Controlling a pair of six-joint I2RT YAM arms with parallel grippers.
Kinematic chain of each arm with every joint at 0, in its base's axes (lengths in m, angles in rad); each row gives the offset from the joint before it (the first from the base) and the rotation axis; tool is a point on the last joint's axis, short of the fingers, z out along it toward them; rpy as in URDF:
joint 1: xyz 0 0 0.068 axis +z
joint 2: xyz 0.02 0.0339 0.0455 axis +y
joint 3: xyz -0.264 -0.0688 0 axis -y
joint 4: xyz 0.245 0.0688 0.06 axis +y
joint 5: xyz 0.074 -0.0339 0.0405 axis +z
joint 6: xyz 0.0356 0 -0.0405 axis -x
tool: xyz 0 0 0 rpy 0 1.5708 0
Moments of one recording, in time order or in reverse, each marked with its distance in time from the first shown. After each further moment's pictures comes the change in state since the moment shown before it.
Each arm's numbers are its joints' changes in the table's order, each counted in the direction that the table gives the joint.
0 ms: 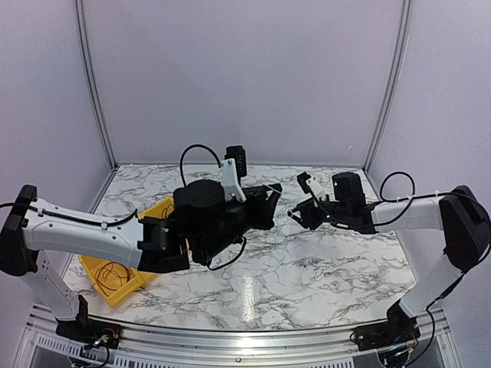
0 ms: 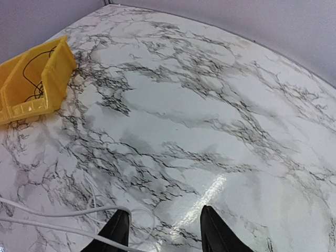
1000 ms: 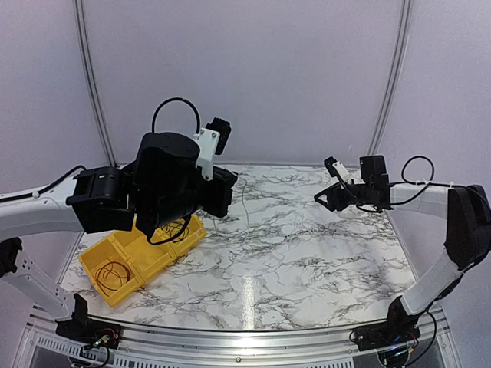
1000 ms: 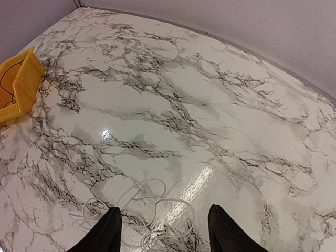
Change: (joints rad) left arm 0.024 -0.209 0.276 0.852 0.061 -0.323; right arm -0.312 0.029 0.148 0.246 0.170 0.148
